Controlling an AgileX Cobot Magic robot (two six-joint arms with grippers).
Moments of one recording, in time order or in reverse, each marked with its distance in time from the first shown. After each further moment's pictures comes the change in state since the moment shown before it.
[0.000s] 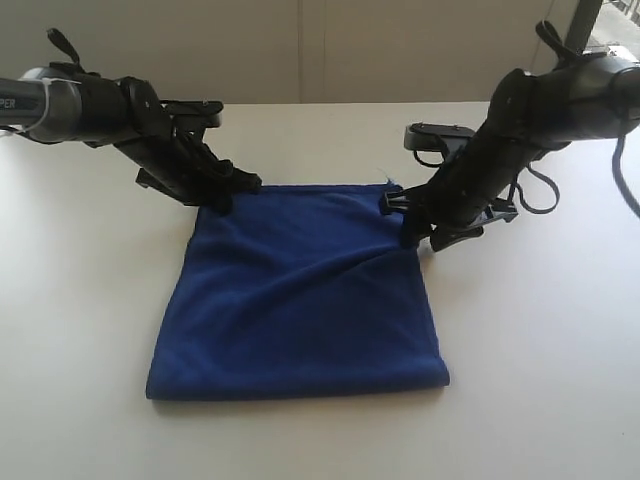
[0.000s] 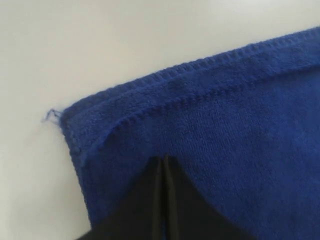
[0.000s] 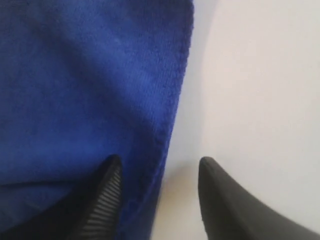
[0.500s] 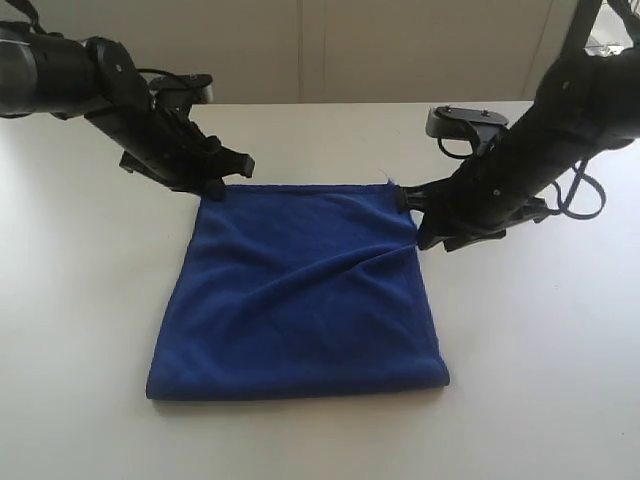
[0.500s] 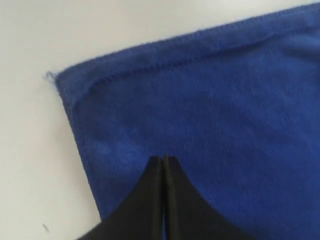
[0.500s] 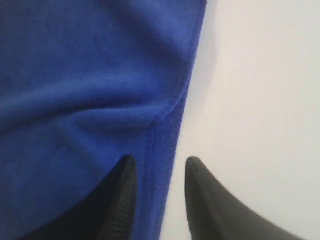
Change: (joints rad) left arm -0.006 -0.156 0.102 -0.007 0.069 -0.004; right arm 0.000 -0.239 0.230 0.071 -0.043 -0.064
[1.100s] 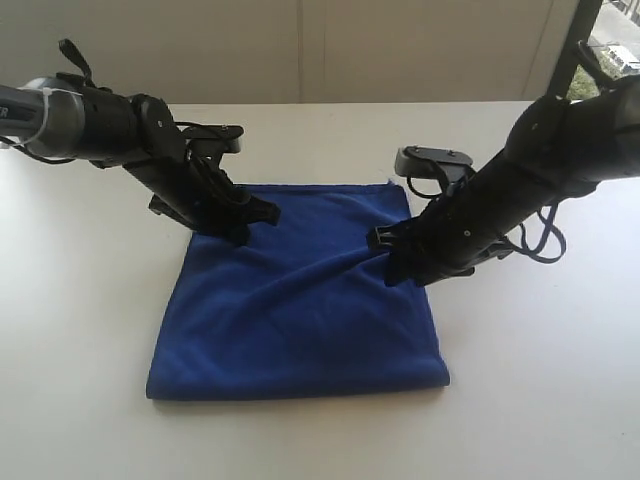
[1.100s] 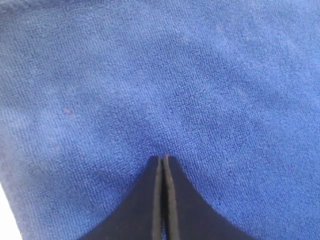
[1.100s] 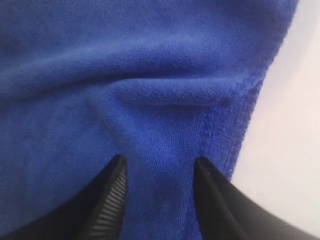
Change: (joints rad) left arm -0.077 0.062 0.073 -0.025 -0.091 0.002; right arm 0.061 0.046 0.083 0.176 -0.065 -0.169
